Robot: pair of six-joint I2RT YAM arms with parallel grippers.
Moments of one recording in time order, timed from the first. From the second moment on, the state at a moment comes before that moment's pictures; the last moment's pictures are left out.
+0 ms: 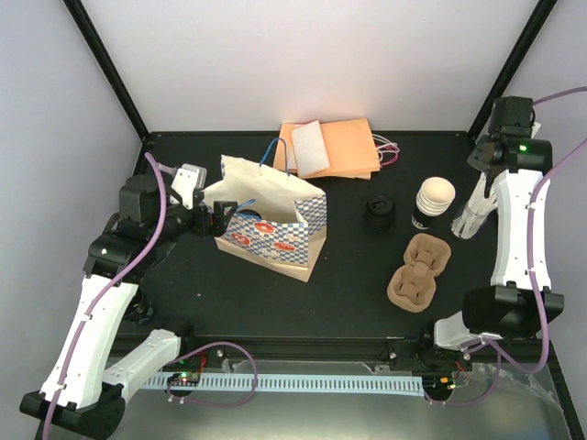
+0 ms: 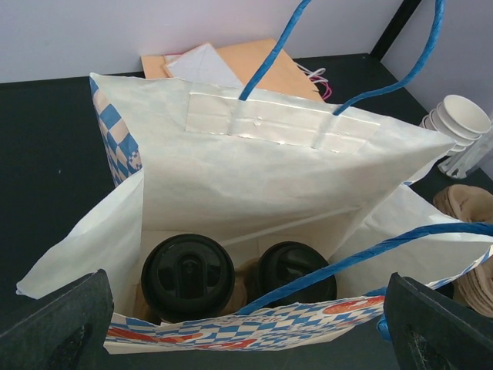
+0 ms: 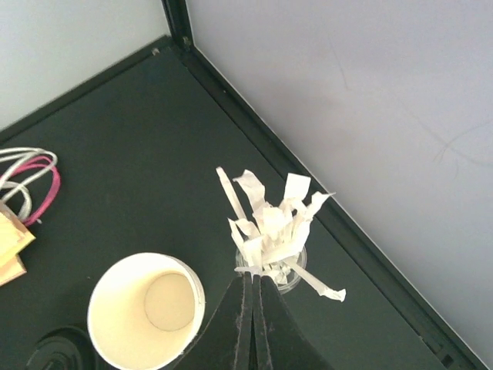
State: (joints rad) left arm -0.26 0.86 1.17 -0.82 0.30 -0.13; right arm -0.15 1.48 1.76 -1.15 0.36 0.37
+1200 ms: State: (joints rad) left arm -0.26 0.88 1.22 -0.89 0.34 -0.20; right arm 0.00 1.16 1.79 -0.85 -0.61 0.43
